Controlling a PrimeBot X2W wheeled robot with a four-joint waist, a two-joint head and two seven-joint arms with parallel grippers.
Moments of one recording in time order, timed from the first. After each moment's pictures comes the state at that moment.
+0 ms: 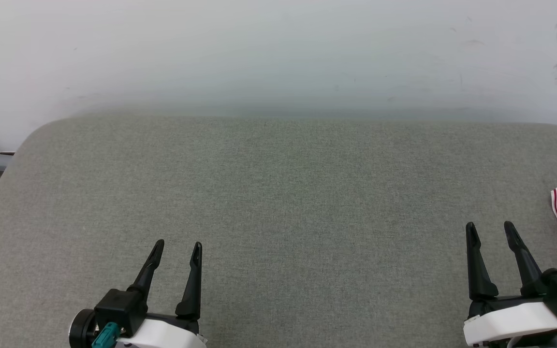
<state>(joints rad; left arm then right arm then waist) 0.04 0.05 -0.06 0.09 -0.15 -0.12 -0.26 0.01 -0.05 -0.08 0.09 0.16 0.13 -0.26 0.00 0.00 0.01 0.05</state>
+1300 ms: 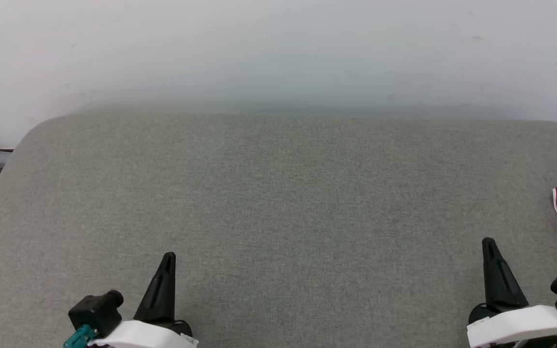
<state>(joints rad) 0.05 0.06 -0.06 0.13 -0.43 -0.13 -0.21 0.02 -0.05 -0.08 0.15 0.45 0.13 -0.19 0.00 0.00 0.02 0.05</state>
